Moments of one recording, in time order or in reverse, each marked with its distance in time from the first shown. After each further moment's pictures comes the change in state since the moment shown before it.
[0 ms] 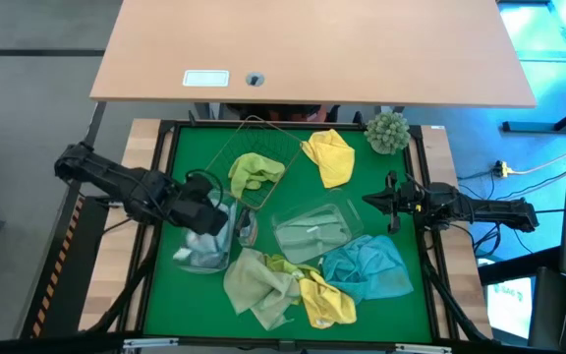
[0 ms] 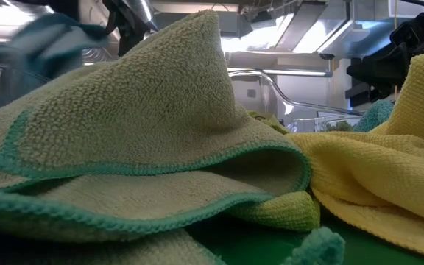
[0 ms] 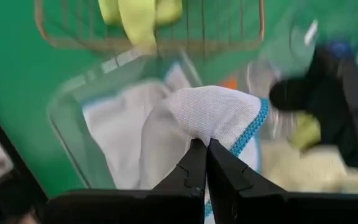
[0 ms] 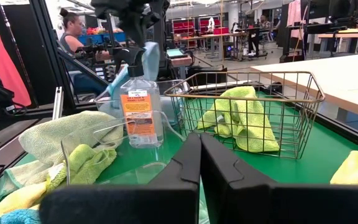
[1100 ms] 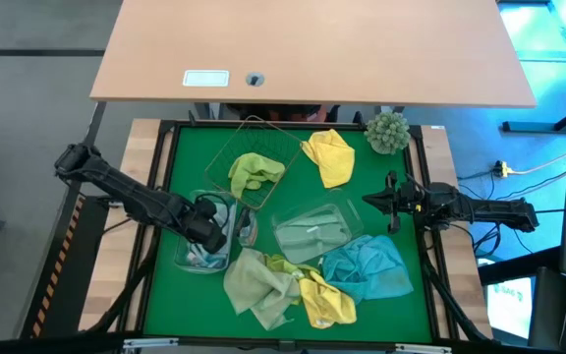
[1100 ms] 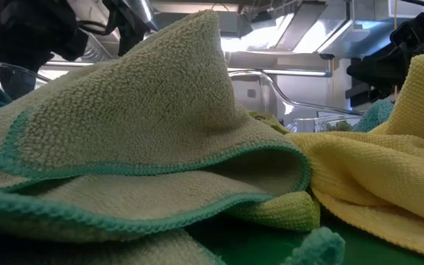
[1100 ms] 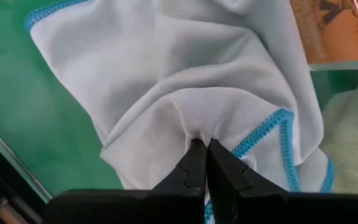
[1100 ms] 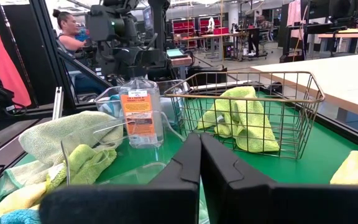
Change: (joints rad) left arm -0.028 0.001 -0.455 0.319 0.236 0.025; right arm 0.000 0.000 0.000 0.000 0.000 0.000
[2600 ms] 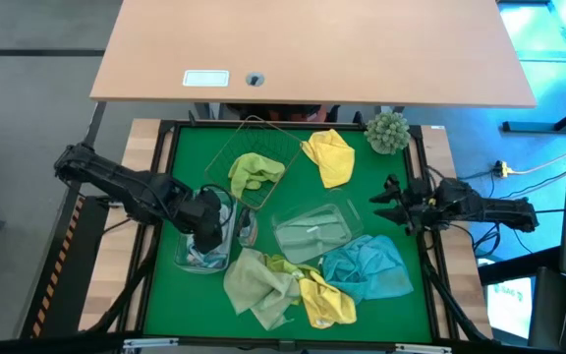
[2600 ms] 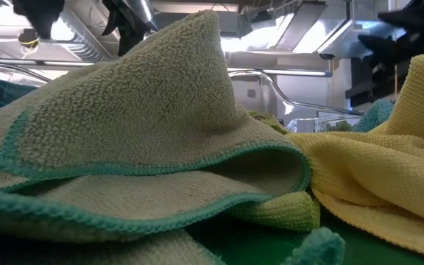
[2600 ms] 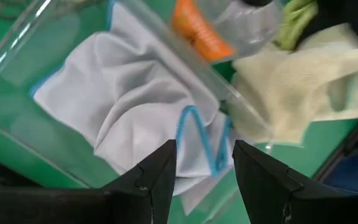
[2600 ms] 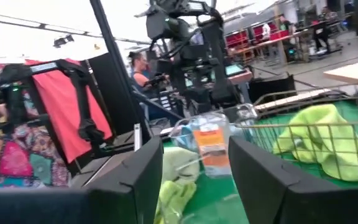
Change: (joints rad) left arm 0.048 -0.001 0.386 -0.222 0.074 0.332; right arm 0.000 0.000 0.101 0.029 -0.242 0.238
